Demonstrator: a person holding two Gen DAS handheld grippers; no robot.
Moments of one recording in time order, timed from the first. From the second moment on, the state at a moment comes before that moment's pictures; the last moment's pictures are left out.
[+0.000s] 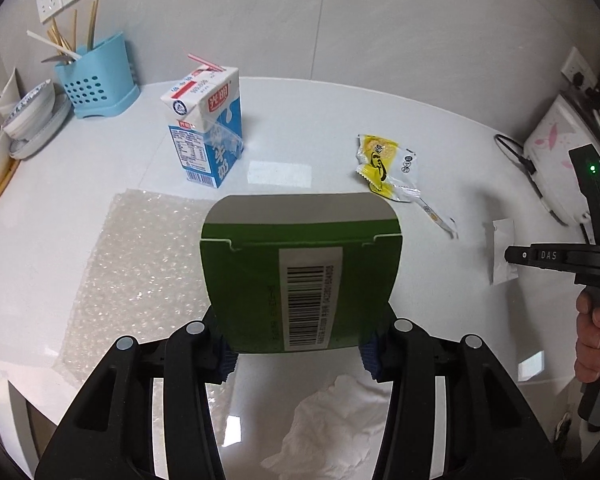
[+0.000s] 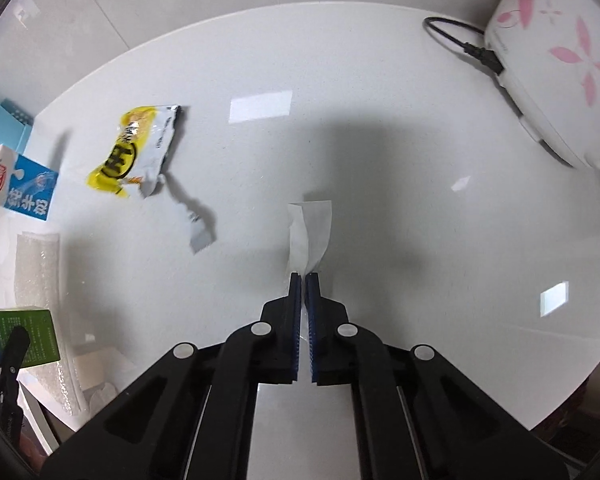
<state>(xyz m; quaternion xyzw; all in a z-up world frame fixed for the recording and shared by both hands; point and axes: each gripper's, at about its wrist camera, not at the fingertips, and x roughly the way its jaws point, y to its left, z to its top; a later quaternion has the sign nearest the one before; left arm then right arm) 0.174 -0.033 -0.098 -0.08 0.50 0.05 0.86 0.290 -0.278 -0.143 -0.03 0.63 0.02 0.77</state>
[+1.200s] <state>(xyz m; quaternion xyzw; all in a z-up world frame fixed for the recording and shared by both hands) 0.054 -0.009 -0.056 -0.04 0.49 -0.01 0.87 0.123 -0.237 -0.080 0.01 0.55 0.02 0.83</state>
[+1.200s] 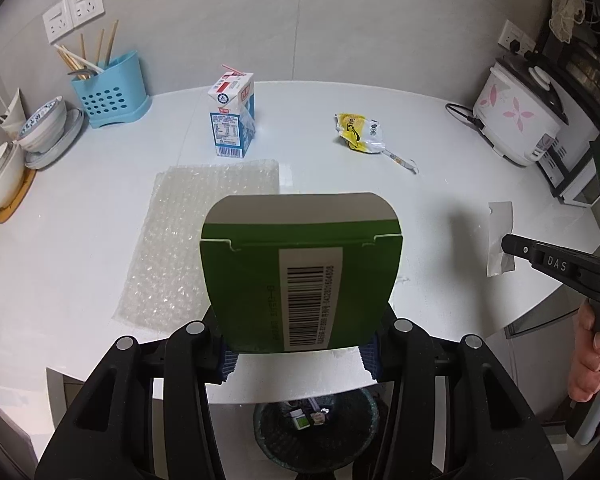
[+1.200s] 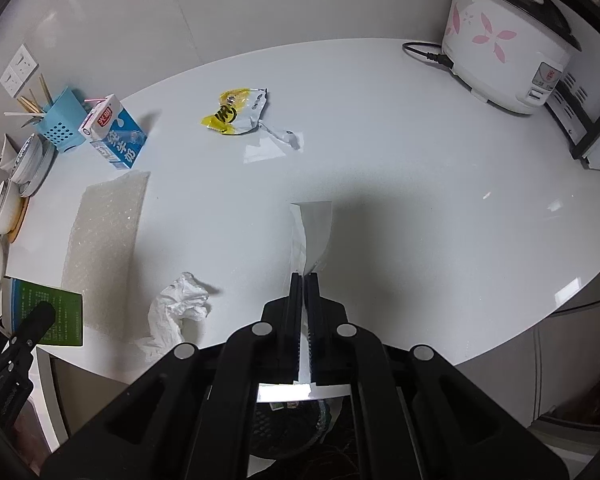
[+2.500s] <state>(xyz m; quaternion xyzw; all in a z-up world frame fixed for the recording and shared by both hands) -0.063 -0.013 -0.056 -0.06 0.50 -0.05 0.86 -0.020 -0.202 -0.053 -0.02 0.50 0.12 0.86</state>
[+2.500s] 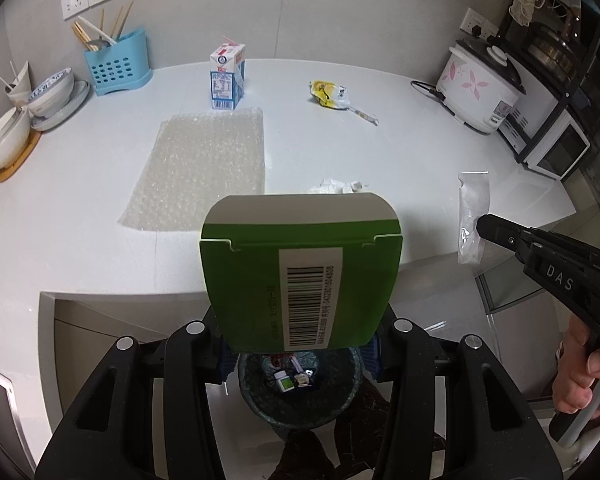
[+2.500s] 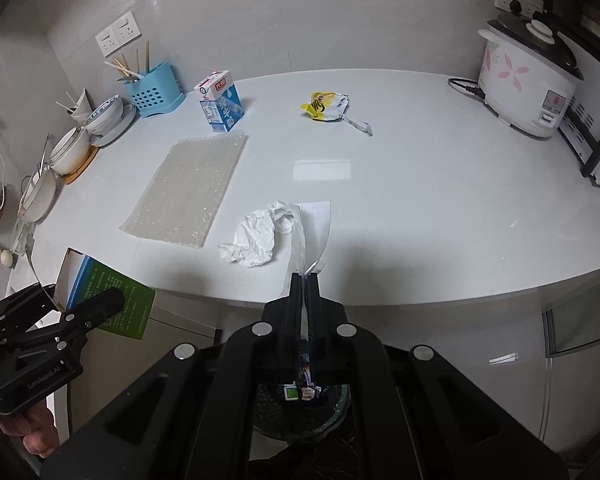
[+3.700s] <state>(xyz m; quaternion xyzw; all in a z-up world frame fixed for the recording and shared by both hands) -0.087 -0.008 -0.199 -0.09 0.55 -0.04 0.83 -0.067 -0.187 -0.195 -0.03 0.56 0.15 0.81</state>
